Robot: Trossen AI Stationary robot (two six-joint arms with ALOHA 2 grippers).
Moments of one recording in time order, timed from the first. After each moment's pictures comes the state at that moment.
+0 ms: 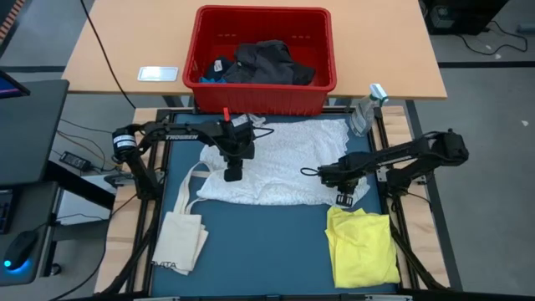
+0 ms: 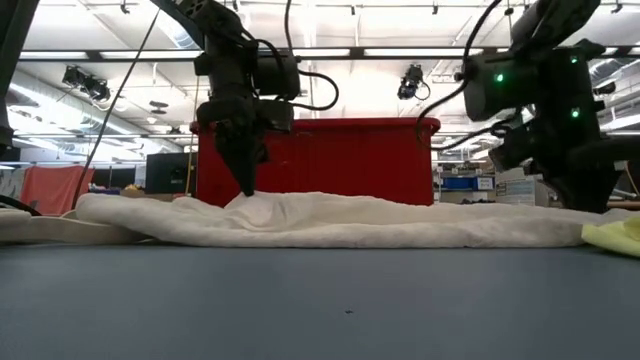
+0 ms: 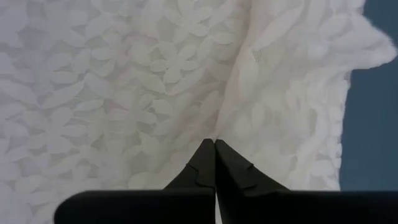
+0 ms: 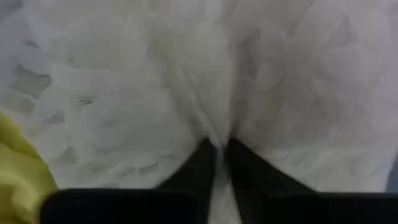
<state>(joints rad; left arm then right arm) 0.35 1.71 1.20 -0.81 0.19 0.27 -0.04 1.42 0.68 -0.94 -0.01 0.26</state>
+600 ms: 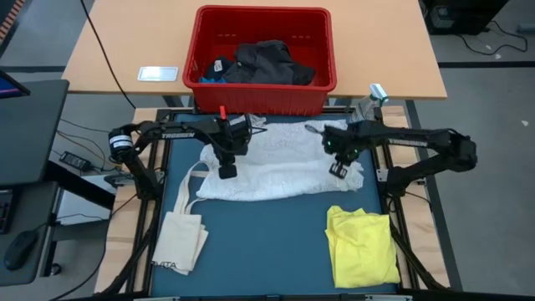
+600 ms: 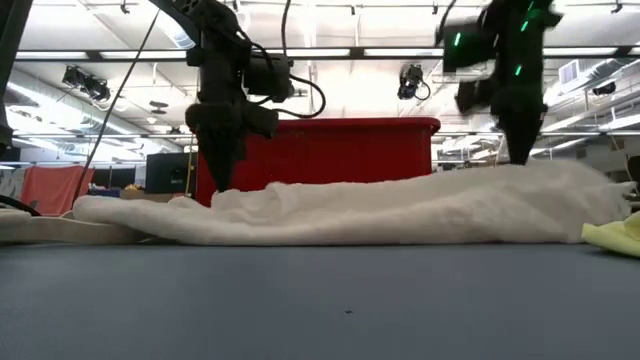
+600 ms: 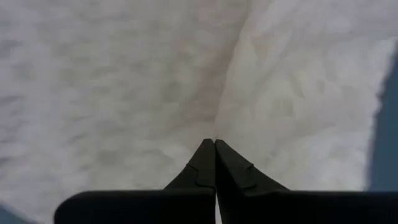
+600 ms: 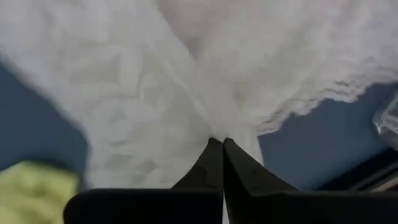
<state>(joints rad) 0.38 1.68 1.20 -0.95 0.05 0.18 -0.39 1.32 0.94 -1.13 0.09 0.19</state>
